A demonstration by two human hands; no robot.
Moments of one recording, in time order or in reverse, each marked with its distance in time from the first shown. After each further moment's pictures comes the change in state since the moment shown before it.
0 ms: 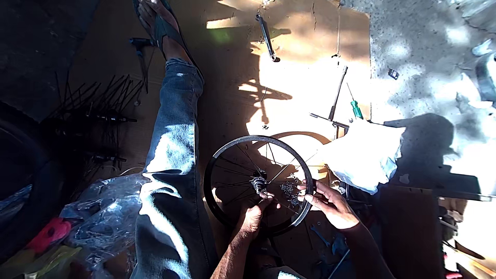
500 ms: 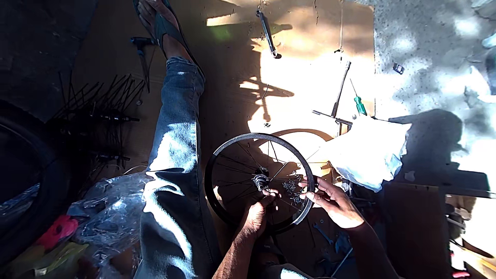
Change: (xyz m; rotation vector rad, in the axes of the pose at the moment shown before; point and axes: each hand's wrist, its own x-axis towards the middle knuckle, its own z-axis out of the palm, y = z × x) left_hand 0.005 -0.007 0.000 -0.058 -0.035 0.034; right_hand 0.001 -0.009 0.004 -0.025 -0.009 -0.039
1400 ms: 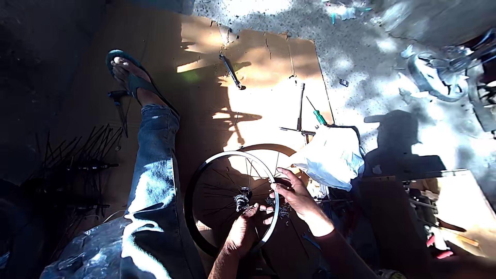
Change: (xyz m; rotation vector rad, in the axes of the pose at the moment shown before) left_hand 0.002 0.025 0.019 0.011 -0.194 -0.308; right_hand 0.040 -0.046 0.026 0.398 0.276 0.168
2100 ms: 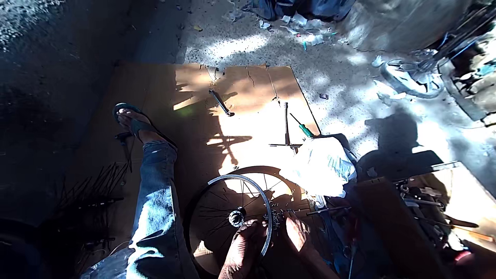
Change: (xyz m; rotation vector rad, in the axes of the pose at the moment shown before) left_hand -0.003 -0.002 0.012 0.041 0.185 0.111; right_hand -0.011 0.122 -0.015 -1.215 0.214 0.105
